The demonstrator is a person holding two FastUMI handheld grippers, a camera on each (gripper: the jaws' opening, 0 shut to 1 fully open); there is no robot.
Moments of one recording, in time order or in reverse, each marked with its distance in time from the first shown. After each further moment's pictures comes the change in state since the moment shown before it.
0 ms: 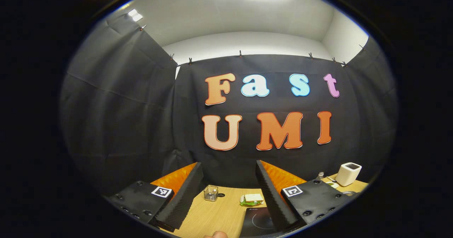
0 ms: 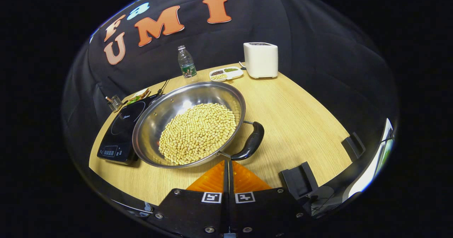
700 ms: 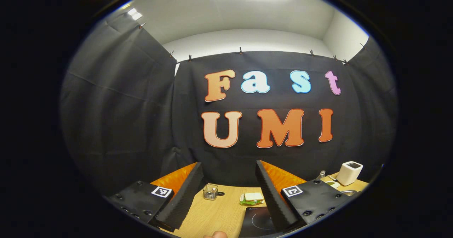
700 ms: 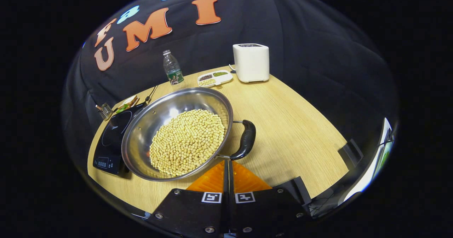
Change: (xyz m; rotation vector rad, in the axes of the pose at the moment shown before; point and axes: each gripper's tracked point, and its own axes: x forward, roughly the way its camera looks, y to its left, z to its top) left arm 0.015 -0.004 -0.013 -0.002 0.023 0.005; right arm 0.025 -0.019 0.025 0.034 -0.013 -0.058
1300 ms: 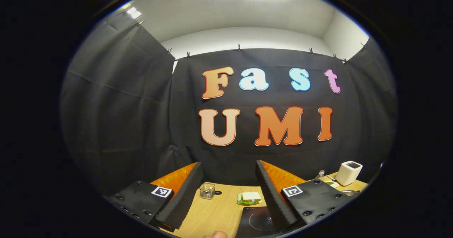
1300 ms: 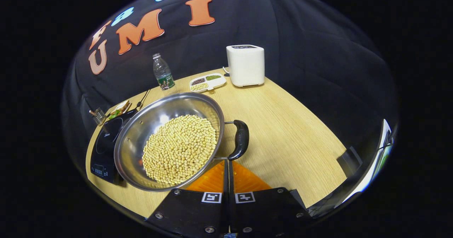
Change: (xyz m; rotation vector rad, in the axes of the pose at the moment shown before) left arm 0.013 -0.011 -0.010 -0.003 0.019 -0.011; right arm 0.024 -0.010 0.021 0.016 -0.017 -0.042
